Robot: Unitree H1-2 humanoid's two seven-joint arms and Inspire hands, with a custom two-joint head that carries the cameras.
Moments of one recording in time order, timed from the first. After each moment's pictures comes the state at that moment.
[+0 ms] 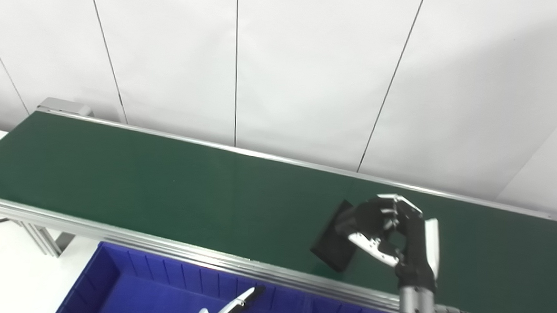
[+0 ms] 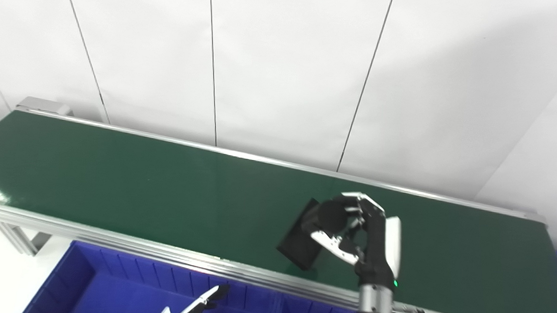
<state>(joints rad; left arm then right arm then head) 0.05 0.41 -0.92 0.24 0.23 -0.44 0.70 -0.13 -0.04 0.14 0.06 -0.37 -0.15 -0.28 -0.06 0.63</state>
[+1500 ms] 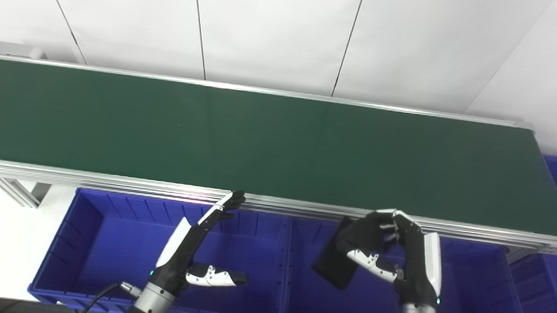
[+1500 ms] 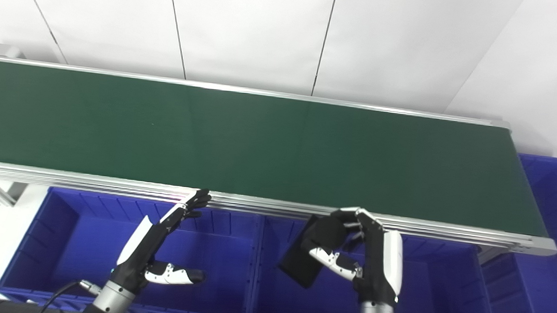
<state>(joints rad) 0.08 0.39 -0.67 0.12 0.15 -0.44 0.42 0.26 0.00 0.10 -0.10 -0.54 -0.07 -0.24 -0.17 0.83</state>
